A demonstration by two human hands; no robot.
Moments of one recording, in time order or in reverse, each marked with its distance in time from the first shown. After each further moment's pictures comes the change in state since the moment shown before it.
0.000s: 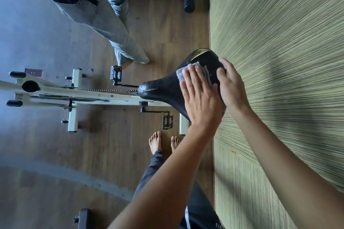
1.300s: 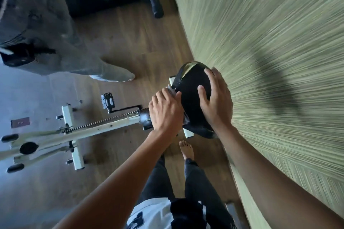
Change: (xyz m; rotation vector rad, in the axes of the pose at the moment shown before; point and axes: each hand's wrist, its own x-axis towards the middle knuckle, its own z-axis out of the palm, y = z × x) left_hand 0.074 -0.079 -0.061 0.184 -0.295 0.107; right_hand -0.007 0.024 0.055 -0.444 0.437 -0.151
